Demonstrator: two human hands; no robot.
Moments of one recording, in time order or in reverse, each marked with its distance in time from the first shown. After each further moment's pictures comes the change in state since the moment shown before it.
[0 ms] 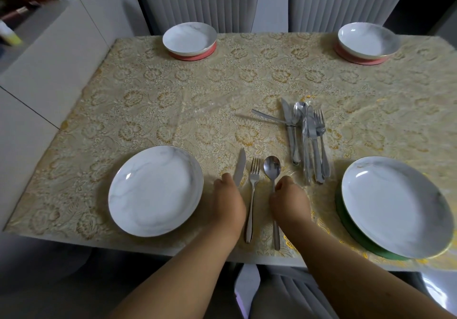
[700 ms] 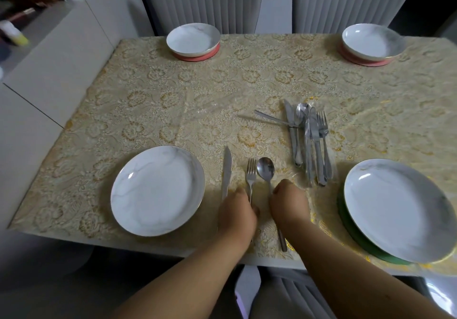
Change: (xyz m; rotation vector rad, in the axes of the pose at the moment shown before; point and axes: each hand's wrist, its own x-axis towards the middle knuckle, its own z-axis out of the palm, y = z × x) left_hand -0.018 0.009 0.009 -0.171 -0.110 0.047; right_hand 0.003 -0.003 0.004 -0.092 -0.014 0.000
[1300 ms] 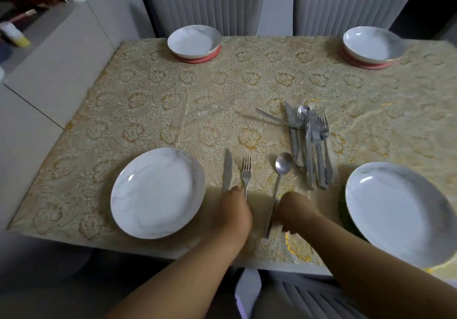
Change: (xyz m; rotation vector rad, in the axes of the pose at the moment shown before) left_hand 0.015 -0.011 0.002 0.079 0.039 0.012; right_hand 0.002 0.002 -0.027 -0.175 -0.471 0.060
